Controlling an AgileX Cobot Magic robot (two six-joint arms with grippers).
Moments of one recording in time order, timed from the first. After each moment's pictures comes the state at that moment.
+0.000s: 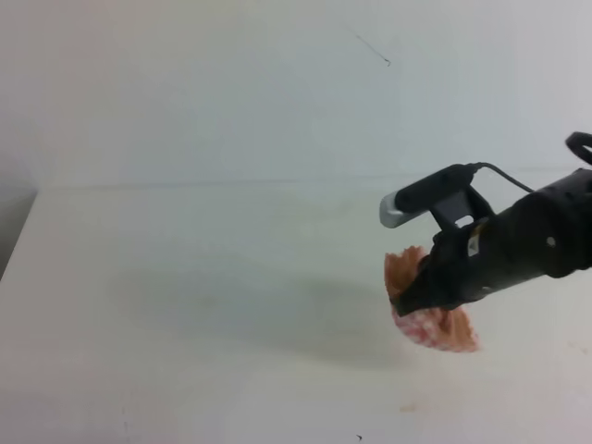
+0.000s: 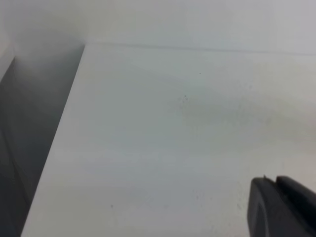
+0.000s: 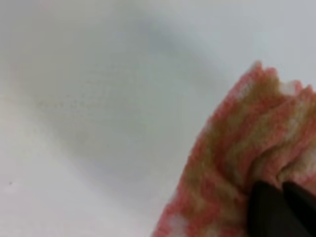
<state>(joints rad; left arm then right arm) -0.02 0.00 0.00 -0.15 0.33 -0.04 0.53 1.71 -1.05 0.02 0.41 -0.04</state>
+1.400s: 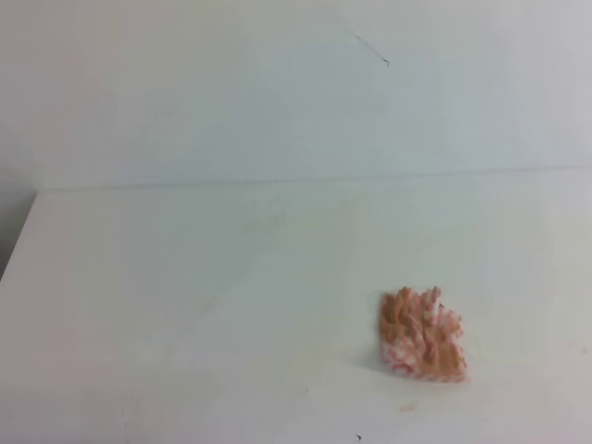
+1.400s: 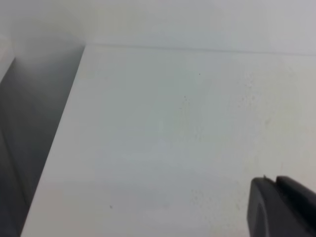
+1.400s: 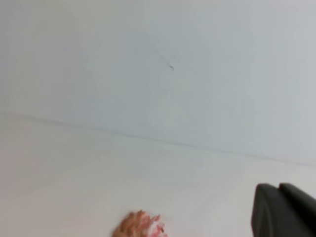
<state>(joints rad) -0.02 -0.01 0.01 -0.15 0.32 -0.04 0.53 0.53 -0.85 -0.37 0.68 0.30</state>
